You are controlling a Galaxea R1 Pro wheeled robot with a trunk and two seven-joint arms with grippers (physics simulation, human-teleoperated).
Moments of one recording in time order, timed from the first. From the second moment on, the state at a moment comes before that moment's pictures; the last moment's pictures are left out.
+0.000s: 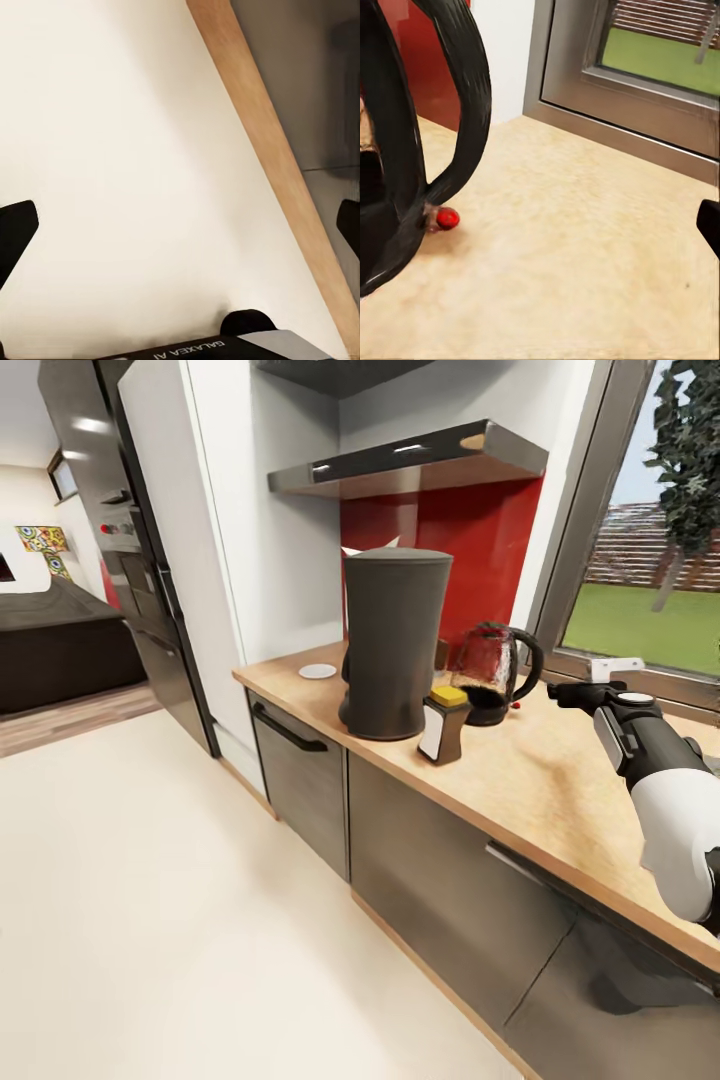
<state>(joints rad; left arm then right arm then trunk) -0.31 0.25 -0.08 -0.03 0.58 -0.14 -0.88 -1.32 -0.30 -0.07 -0.54 0.10 0.29 0.06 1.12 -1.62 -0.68</state>
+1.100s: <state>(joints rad) -0.31 0.25 -0.08 -0.03 0.58 -0.14 -0.88 -1.31 -0.38 -0.07 -0.55 0.10 0.38 0.37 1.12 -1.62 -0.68</state>
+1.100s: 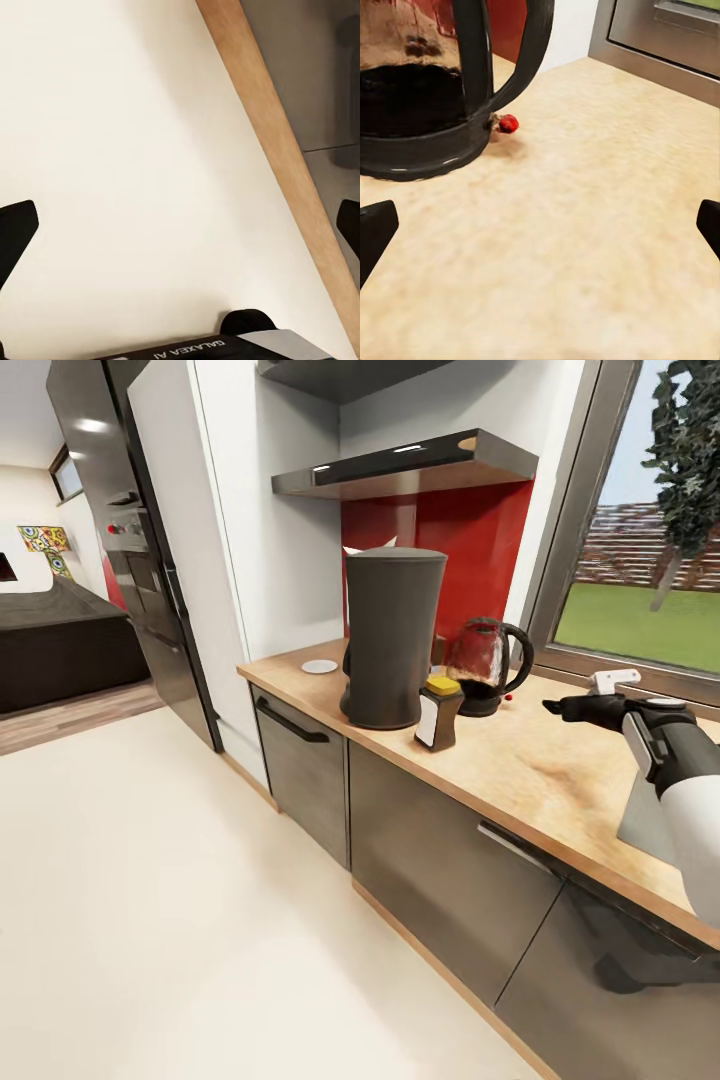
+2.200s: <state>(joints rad) -0.31 0.25 -0.08 -0.03 0.58 -0.14 -0.88 -1.31 -0.39 -0.07 -0.54 0.10 0.38 0.37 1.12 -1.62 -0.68</state>
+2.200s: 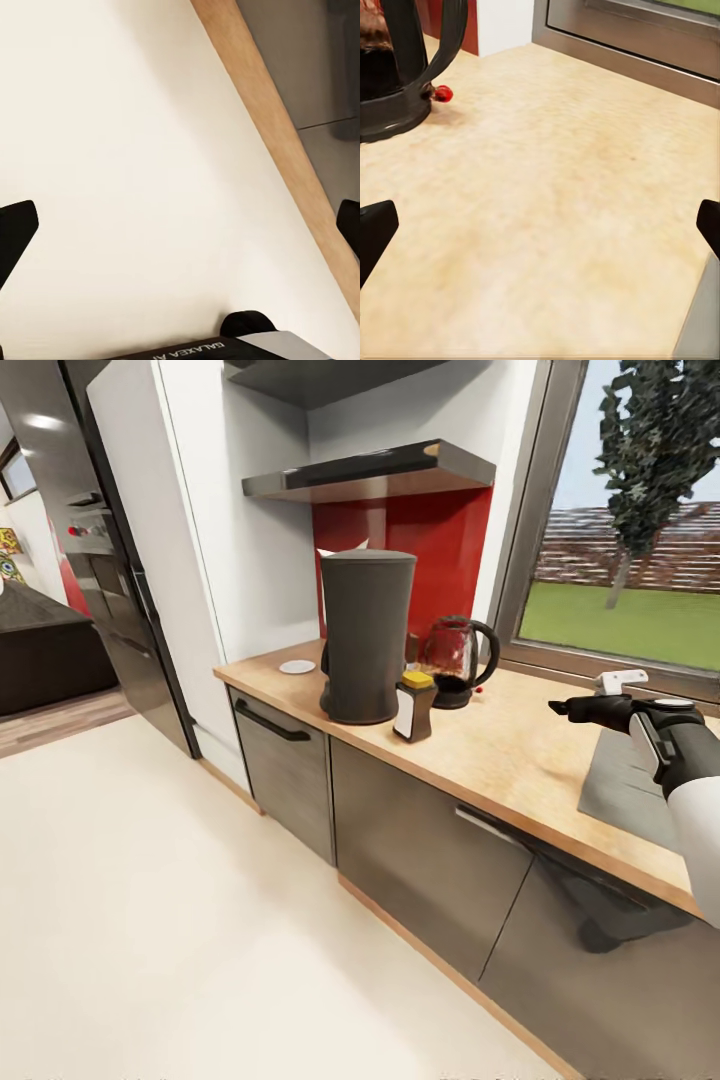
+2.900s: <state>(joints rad) -0.31 0.25 -0.08 -0.03 0.58 -0.14 -0.88 -1.26 -0.38 -0.07 -0.70 0.09 0.44 0.48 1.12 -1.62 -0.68</state>
